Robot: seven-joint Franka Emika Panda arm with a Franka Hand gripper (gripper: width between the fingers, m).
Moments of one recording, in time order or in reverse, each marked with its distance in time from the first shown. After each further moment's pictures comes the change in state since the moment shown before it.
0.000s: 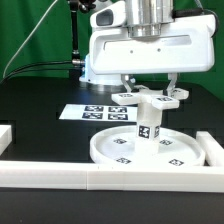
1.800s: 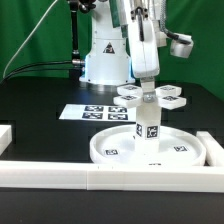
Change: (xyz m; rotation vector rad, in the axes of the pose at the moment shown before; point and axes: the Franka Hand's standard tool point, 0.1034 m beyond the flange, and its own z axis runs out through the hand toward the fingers) arm 0.007 0.000 -0.002 0.081 -0.043 1.247
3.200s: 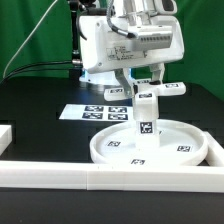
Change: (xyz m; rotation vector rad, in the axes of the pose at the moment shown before) arm 0.007 -0.006 -0.011 0.074 -0.097 0.686
